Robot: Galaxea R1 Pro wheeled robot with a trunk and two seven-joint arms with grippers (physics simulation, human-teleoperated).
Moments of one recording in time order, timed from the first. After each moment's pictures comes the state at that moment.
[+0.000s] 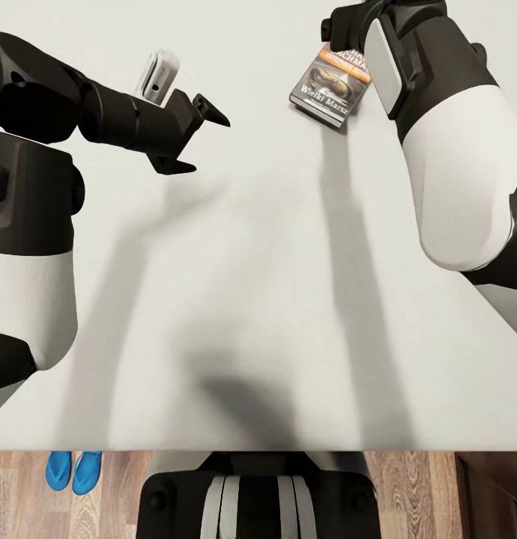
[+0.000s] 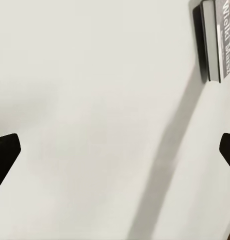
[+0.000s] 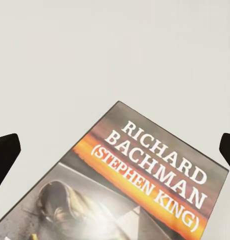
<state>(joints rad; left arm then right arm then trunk) -1.58 0.11 -0.30 -1.52 2.11 0.69 1.37 -2.03 0.15 -0.08 -0.45 0.21 0.38 -0.05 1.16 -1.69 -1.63</state>
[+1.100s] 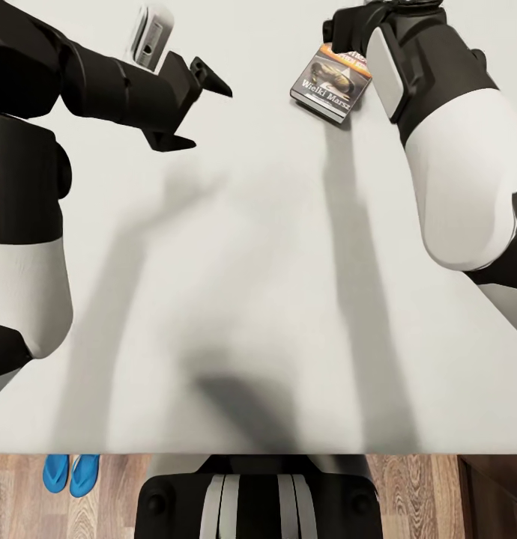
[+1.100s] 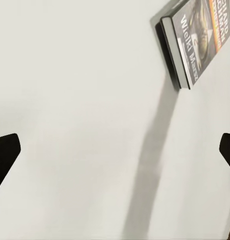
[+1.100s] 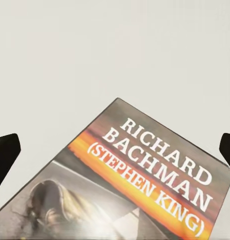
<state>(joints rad) -1.64 0.11 -0.32 -1.55 2.10 0.70 1.34 -2.03 0.14 -0.08 -0.42 0.20 0.32 -0.04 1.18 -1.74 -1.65</state>
